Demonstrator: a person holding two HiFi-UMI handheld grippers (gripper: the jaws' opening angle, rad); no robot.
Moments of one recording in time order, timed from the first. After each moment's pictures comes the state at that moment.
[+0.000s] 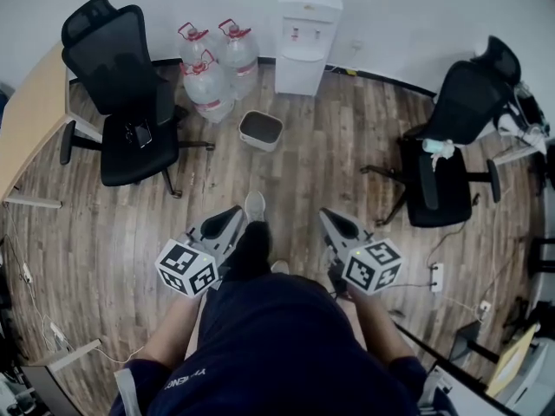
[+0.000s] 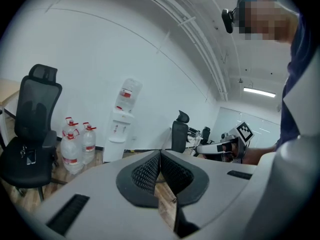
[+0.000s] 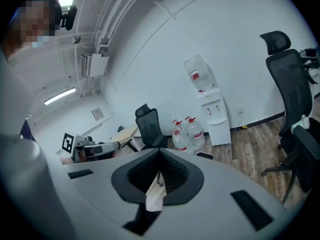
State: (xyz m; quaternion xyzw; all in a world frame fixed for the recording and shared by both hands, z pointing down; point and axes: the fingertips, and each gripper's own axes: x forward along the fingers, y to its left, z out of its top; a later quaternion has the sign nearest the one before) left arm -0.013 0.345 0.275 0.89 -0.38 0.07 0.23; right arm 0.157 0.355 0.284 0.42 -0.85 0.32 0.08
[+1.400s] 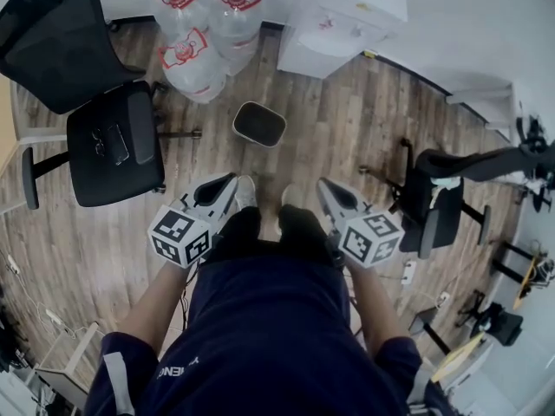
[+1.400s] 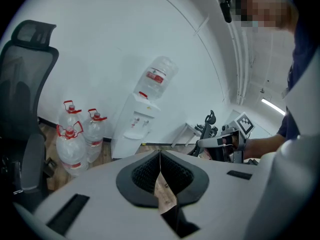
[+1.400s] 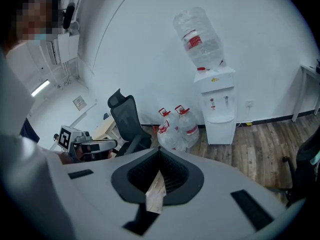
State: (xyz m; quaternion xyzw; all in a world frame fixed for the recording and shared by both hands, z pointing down) left arm -0.096 -0.039 0.383 0.86 -0.35 0.12 0.34; right arm 0.079 -0.036 0.375 0.42 -0.80 0.38 0.20
